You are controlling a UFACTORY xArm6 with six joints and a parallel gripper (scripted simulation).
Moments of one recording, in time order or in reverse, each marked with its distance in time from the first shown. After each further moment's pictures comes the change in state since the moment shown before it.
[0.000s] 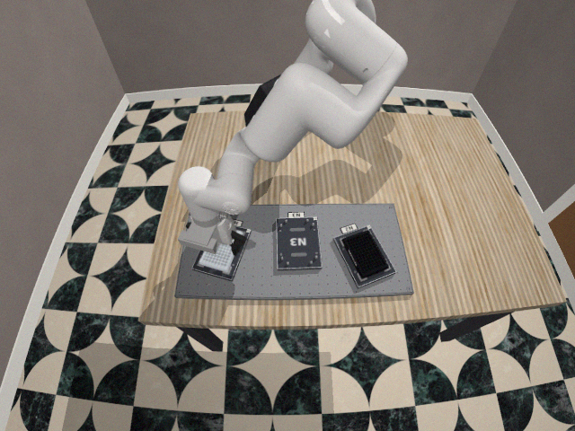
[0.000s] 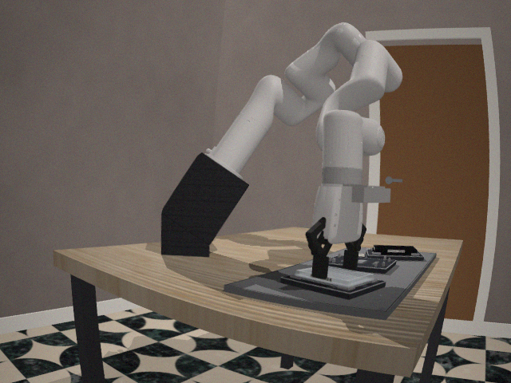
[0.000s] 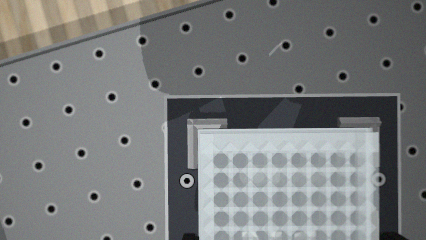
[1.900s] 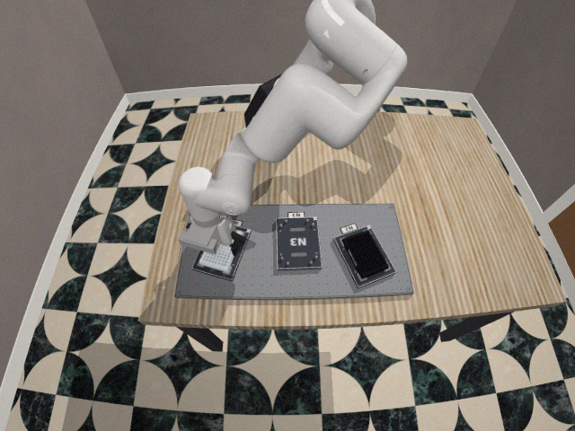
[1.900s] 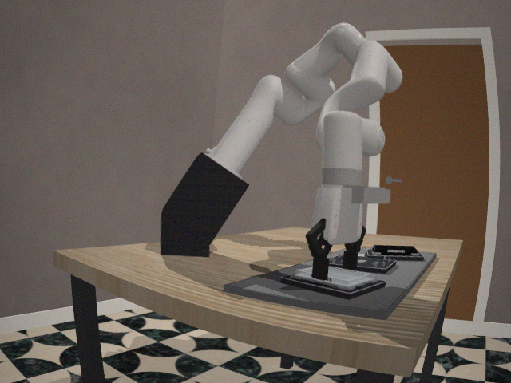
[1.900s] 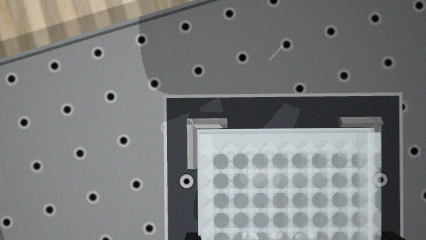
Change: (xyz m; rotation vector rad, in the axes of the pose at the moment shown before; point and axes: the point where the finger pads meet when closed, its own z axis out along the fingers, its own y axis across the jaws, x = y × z) arm 0.000 0.000 0.002 0.000 0.000 0.000
